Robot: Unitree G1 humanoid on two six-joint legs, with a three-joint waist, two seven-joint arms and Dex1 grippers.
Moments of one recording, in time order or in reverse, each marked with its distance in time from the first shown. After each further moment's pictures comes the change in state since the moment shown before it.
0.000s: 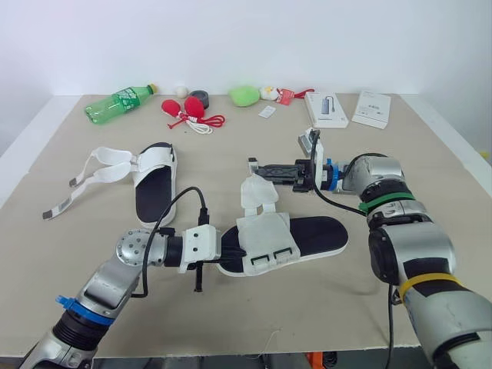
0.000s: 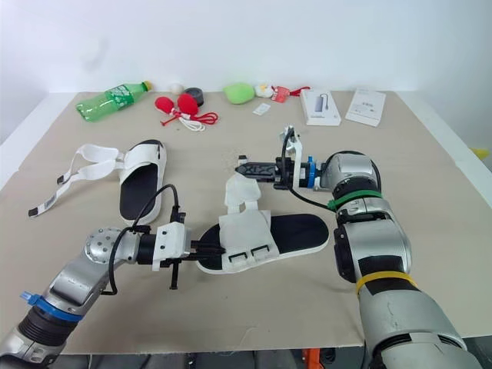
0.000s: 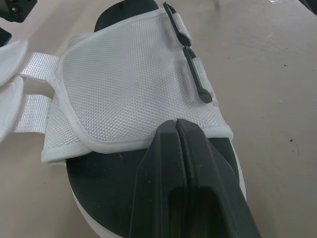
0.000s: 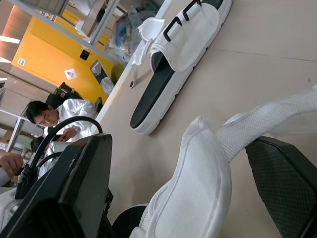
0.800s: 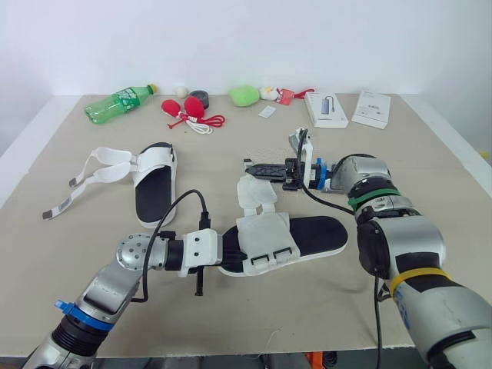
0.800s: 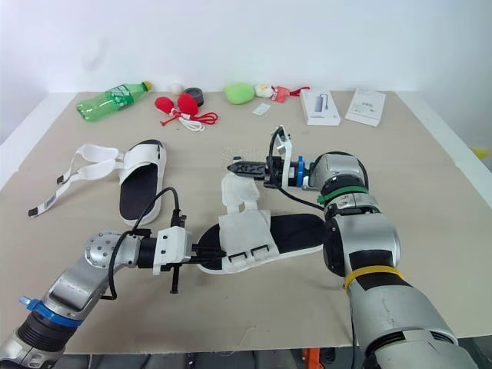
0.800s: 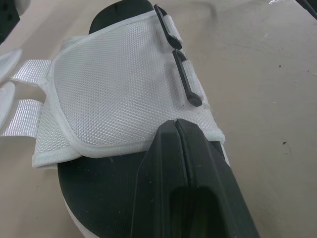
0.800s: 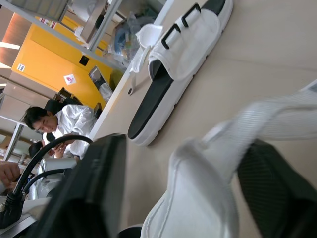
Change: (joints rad) left arm 0.022 -0.003 -0.002 -0.030 0.017 0.001 0.011; right arm -0.040 0.055 -0.084 0.088 -0.058 -0.077 -0.032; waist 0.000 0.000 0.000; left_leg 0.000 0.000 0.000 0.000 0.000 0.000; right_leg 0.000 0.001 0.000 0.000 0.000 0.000
